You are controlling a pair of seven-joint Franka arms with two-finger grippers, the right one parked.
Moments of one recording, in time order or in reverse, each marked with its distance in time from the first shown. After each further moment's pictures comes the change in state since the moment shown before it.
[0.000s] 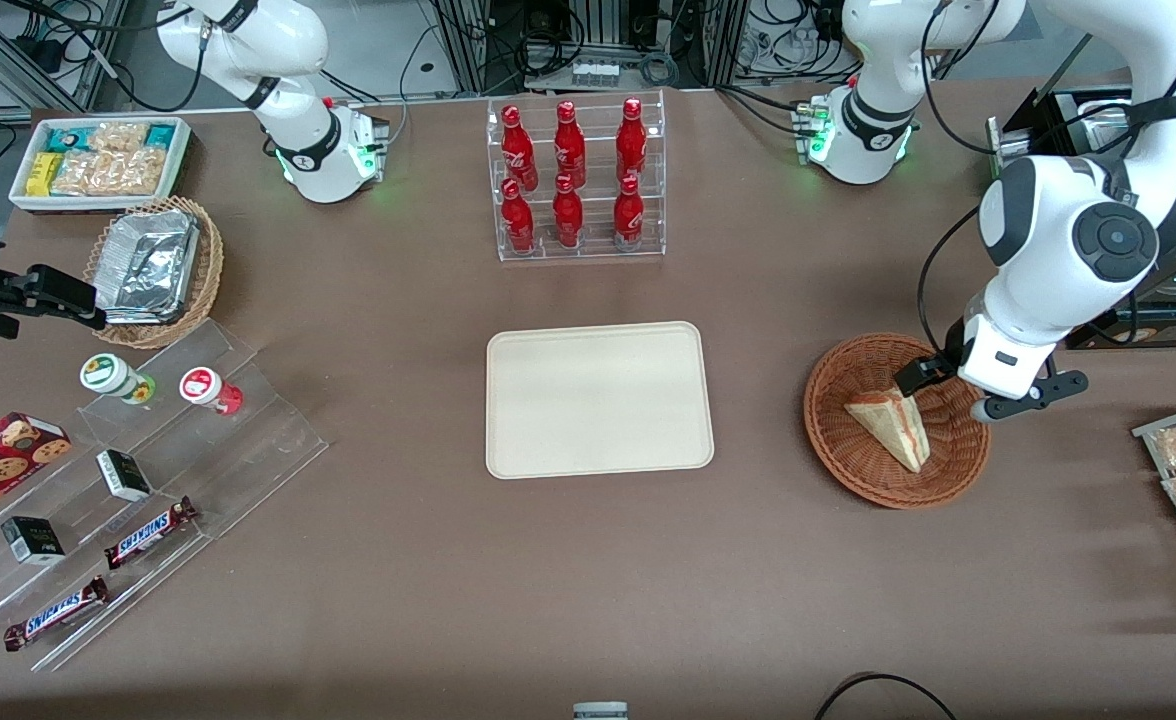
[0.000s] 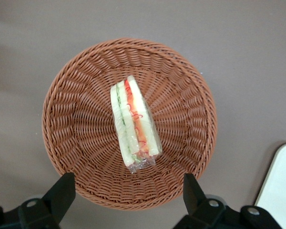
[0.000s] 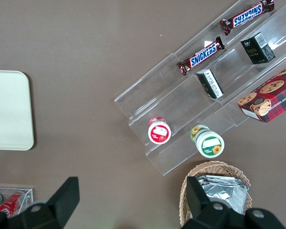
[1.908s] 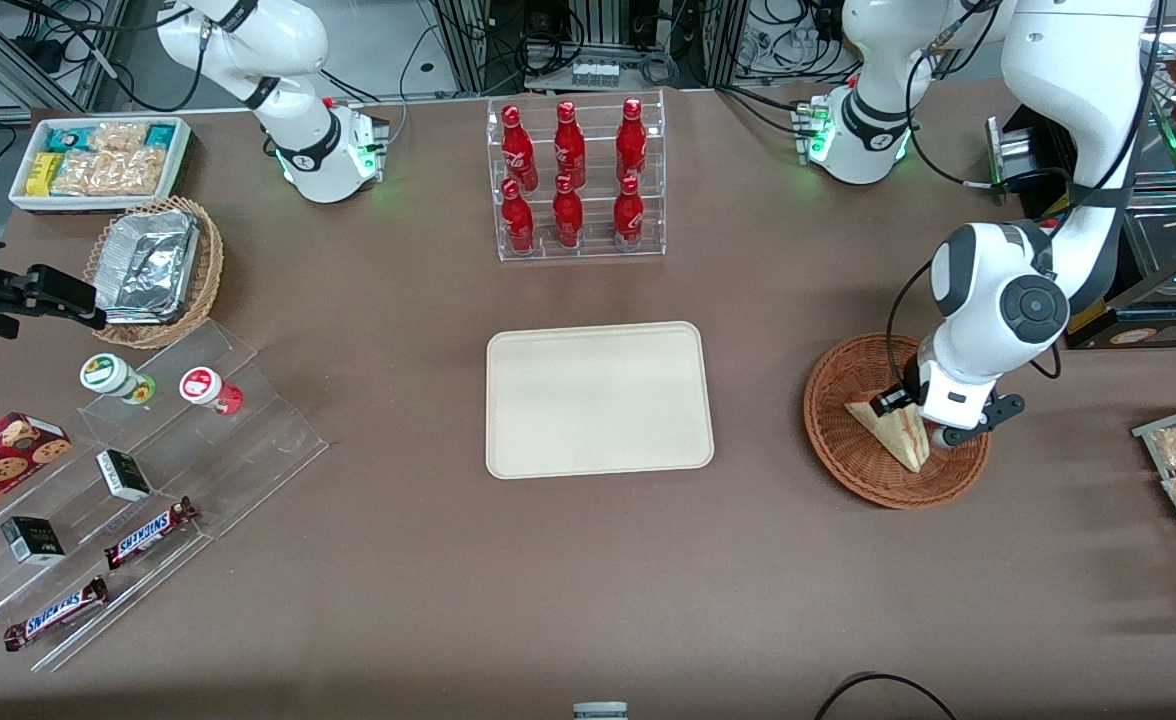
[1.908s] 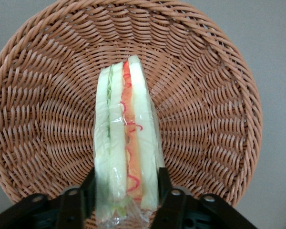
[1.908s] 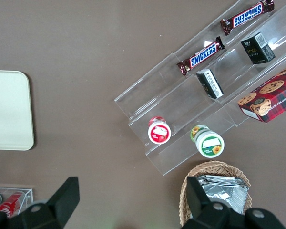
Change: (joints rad) arm -0.002 0.182 -0.002 -0.055 0.000 0.203 -0.108
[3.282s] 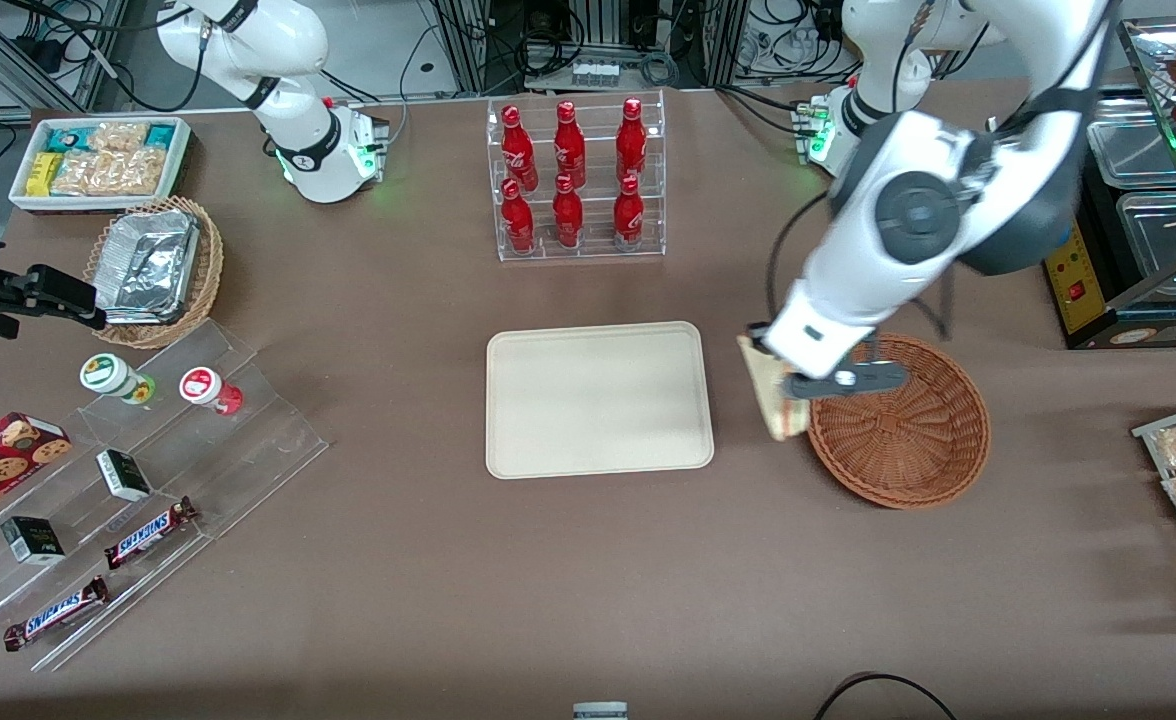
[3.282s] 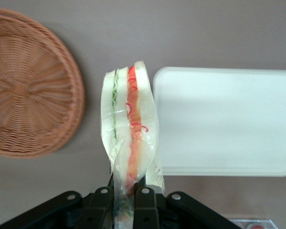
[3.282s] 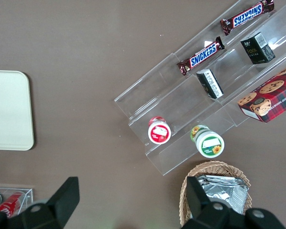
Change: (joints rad) arm -0.108 0.012 -0.325 0.523 0.000 -0.594 -0.028
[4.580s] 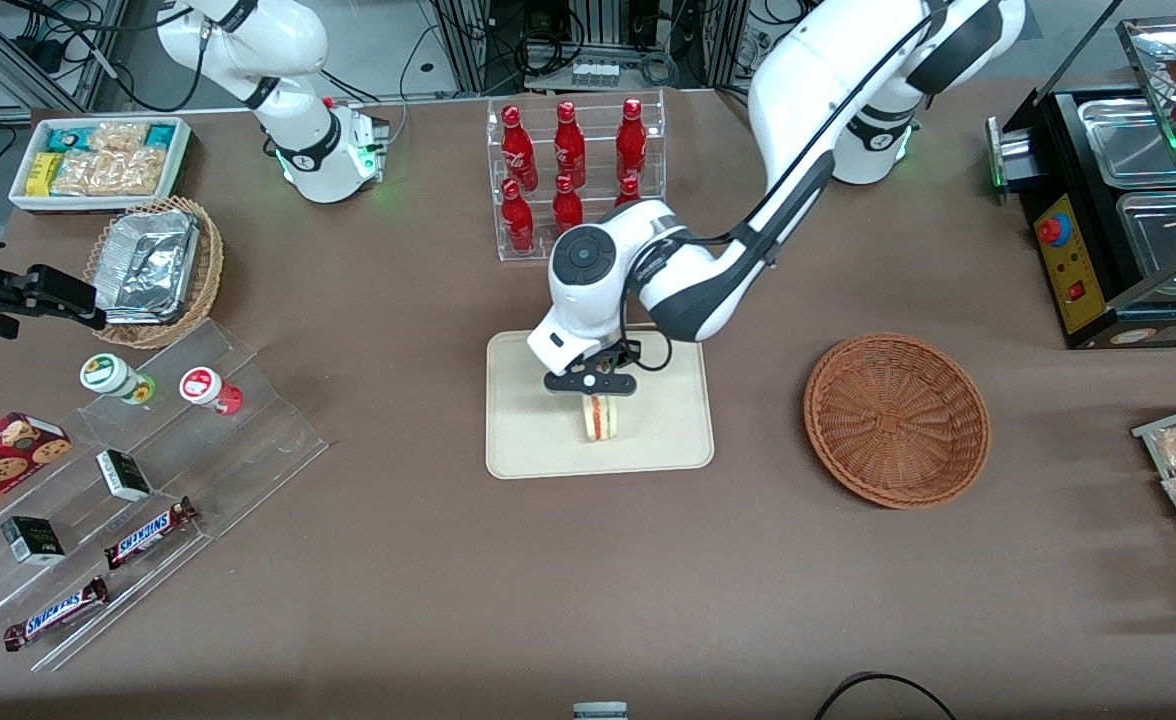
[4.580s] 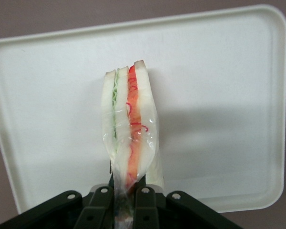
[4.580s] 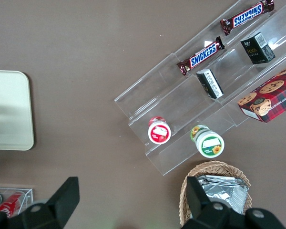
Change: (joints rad) arm -0.374 0.457 -0.002 0.176 0.278 0.298 -0.319
